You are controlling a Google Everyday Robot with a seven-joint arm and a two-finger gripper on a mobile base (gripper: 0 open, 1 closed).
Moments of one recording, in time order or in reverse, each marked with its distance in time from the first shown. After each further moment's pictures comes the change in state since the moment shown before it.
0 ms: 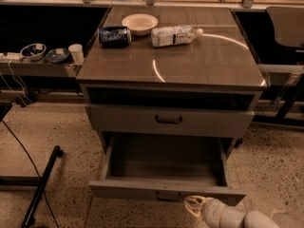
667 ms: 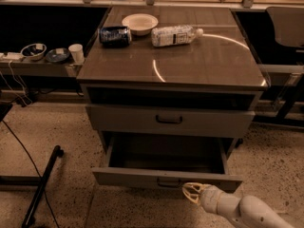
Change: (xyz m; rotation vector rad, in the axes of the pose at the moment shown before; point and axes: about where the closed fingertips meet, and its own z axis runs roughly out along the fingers) arm 0.001 -0.045 0.025 0.014 -0.019 -0.037
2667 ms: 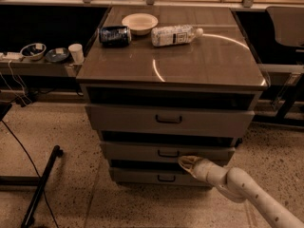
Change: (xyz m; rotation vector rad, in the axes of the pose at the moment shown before) arm 0.032 -0.112 0.085 0.112 -0.081 0.051
